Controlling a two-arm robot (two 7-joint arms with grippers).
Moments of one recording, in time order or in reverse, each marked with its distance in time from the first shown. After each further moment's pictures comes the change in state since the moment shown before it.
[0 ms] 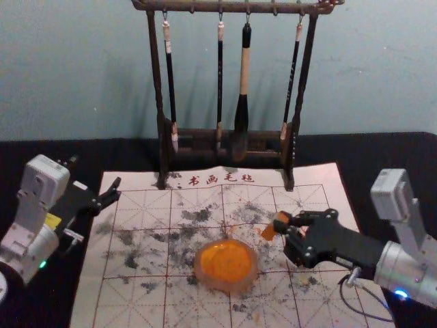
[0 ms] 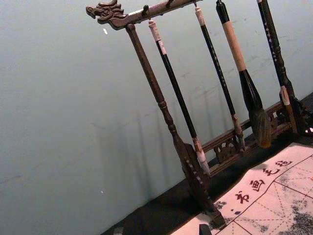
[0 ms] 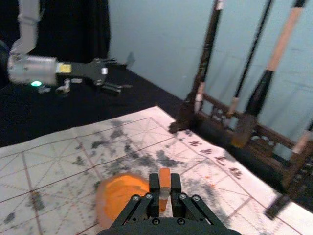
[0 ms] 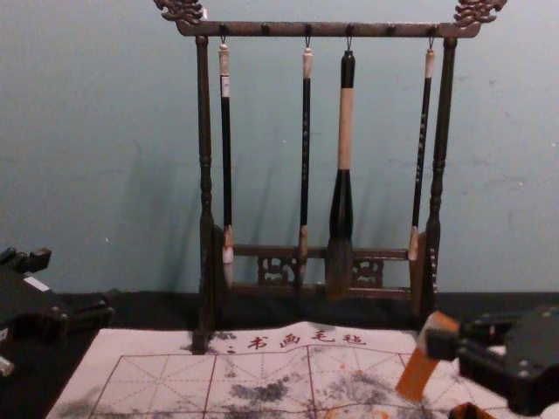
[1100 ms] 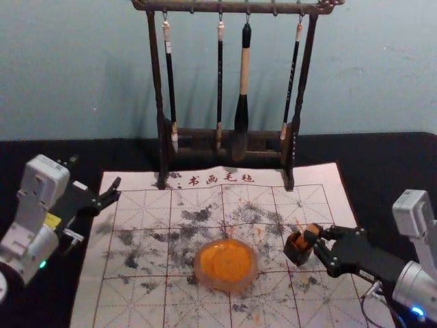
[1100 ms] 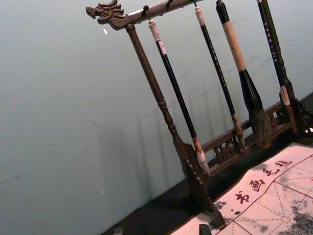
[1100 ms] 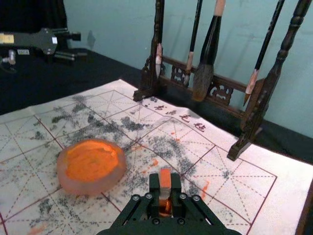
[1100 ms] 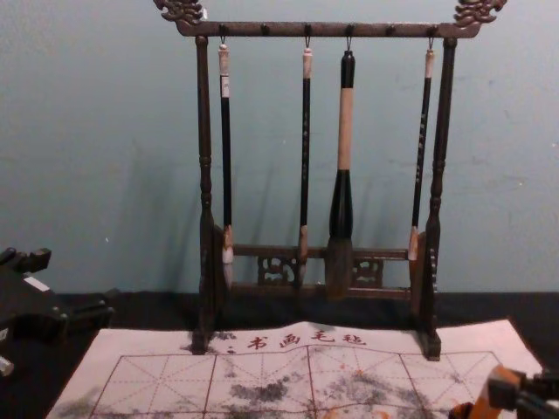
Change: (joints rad) left arm 0.000 0.000 0.000 0.000 0.000 0.000 0.000; right arm -0.073 -0.031 0.073 0.091 -0.018 -0.031 -0.068
